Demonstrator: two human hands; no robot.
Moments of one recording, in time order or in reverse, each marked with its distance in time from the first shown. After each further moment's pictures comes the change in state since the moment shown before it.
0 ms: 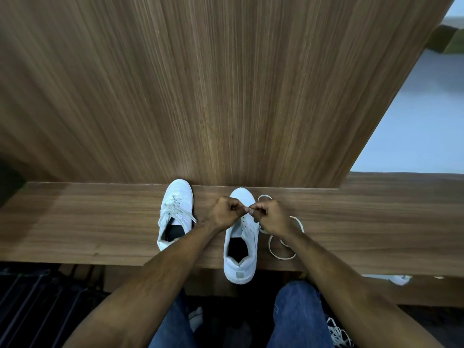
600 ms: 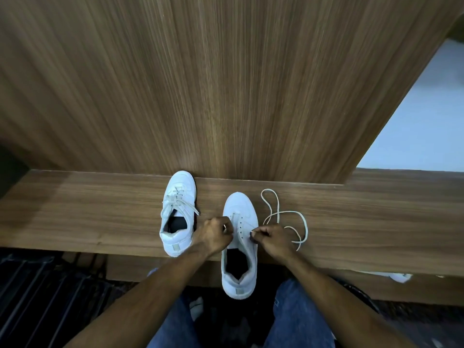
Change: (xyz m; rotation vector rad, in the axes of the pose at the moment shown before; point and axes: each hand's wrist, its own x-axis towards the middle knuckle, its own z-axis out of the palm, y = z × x) left_hand -0.053 -0.037 0.006 0.415 -0.024 -0.233; right_hand -0.042 0.041 0.048 0.132 -0.101 0.310
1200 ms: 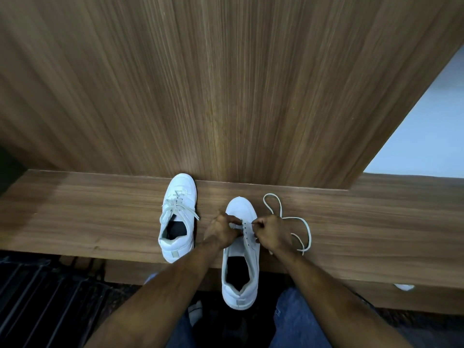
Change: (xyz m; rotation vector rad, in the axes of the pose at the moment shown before) left_hand 0.049 0.001 0.022 -0.231 -0.006 0.017; right_hand 0.032 -0.025 -0.004 -0.255 0.124 -0.003
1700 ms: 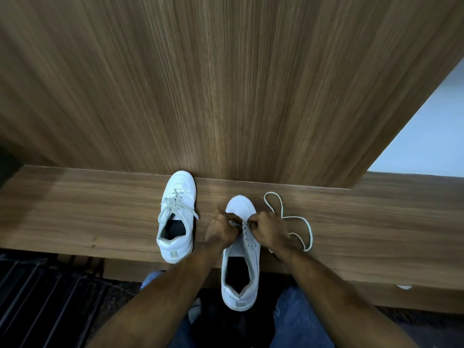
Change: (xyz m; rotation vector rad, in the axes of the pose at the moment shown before) left_hand 0.010 -0.008 0.010 -0.096 0.075 -0.068; right_hand 0.018 -0.006 0.002 -0.332 -0.044 -0.215
